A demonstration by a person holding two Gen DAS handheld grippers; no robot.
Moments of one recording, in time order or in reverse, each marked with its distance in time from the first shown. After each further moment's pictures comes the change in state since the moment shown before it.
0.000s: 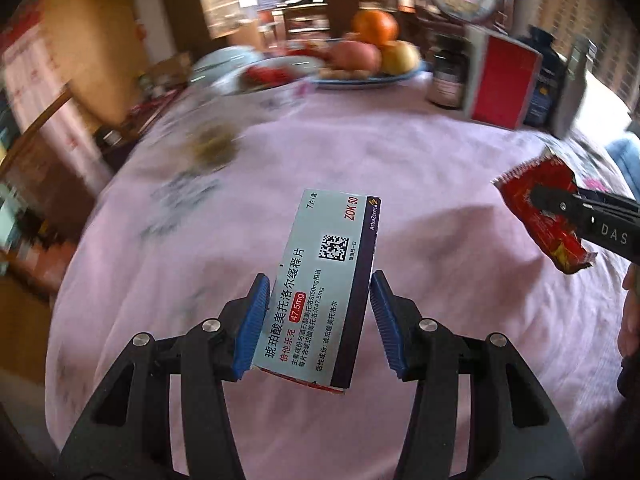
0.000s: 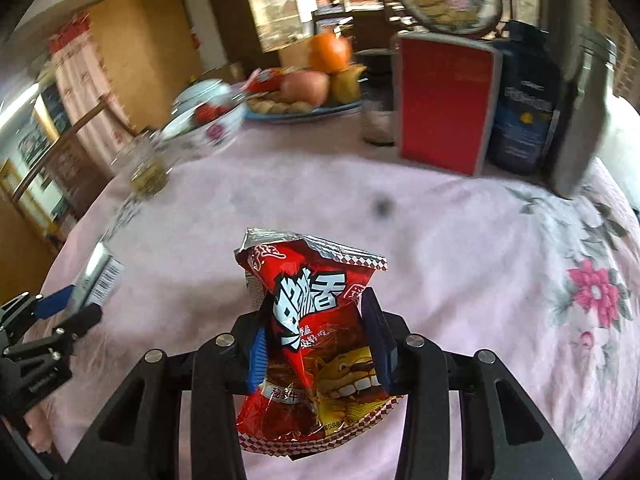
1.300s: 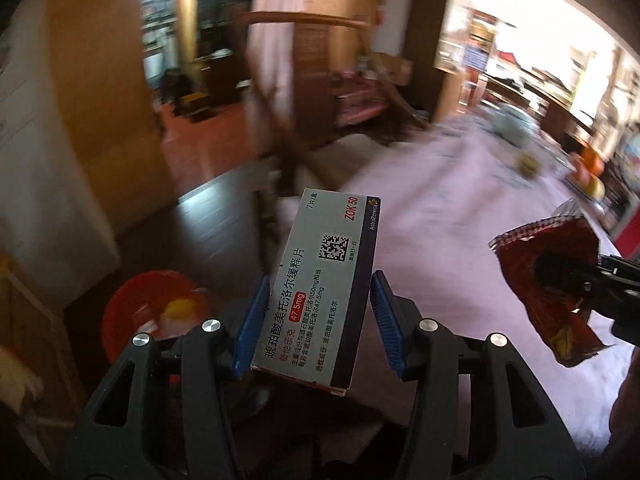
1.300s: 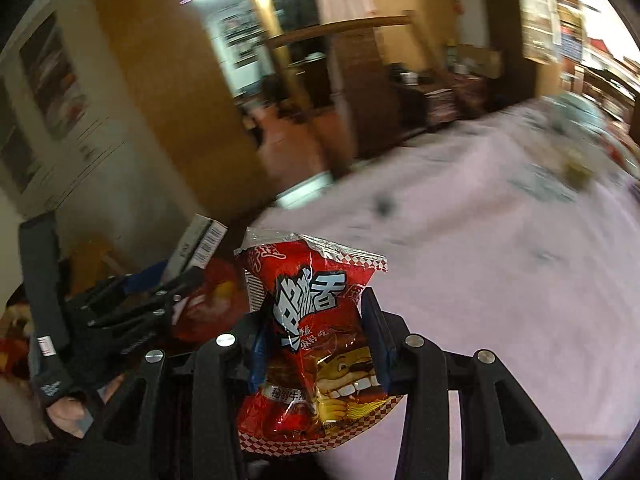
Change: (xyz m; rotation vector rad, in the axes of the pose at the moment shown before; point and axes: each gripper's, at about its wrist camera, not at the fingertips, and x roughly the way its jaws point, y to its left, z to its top) left arm -0.164 0.258 -0.250 -0.667 -0.111 0.345; right arm -0.061 0.407 -0.115 -0.592 0.144 0.587
